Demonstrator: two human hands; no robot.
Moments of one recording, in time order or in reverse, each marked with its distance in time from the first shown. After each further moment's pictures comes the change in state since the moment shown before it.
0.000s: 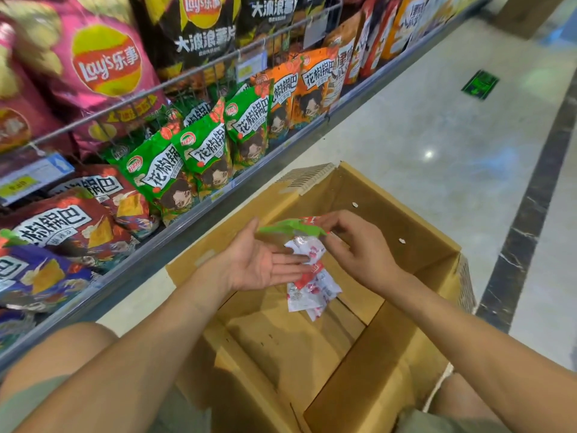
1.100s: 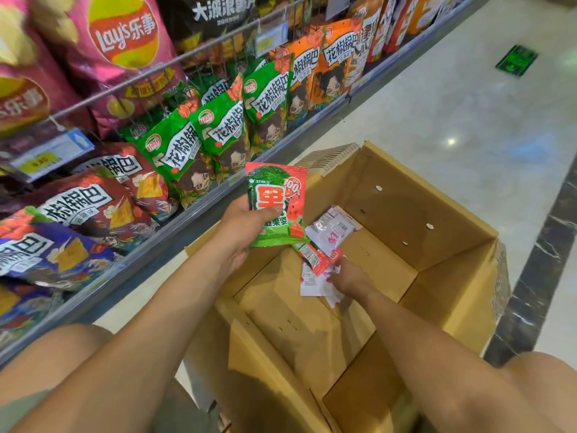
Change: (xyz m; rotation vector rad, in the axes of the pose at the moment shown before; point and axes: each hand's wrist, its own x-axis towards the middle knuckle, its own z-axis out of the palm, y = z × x) left_hand -0.037 0.005 -0.007 0.444 0.465 0.666; right_hand -0.059 0.131 0.157 -0.142 -0.477 0.915
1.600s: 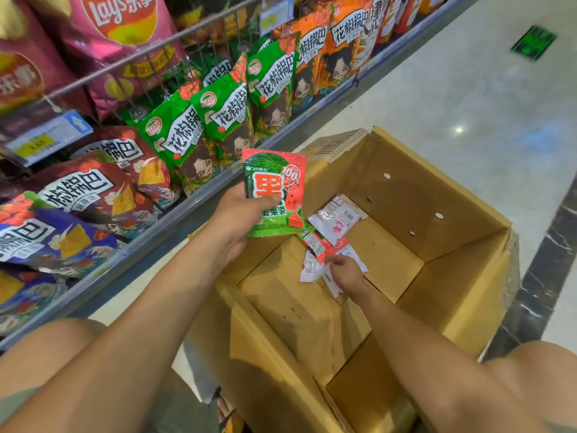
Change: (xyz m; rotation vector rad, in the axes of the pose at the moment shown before) left_hand -0.001 -0.002 -0.012 0.012 0.006 0.020; right_hand -0.003 -0.001 0.031 0.405 0.049 -0.012
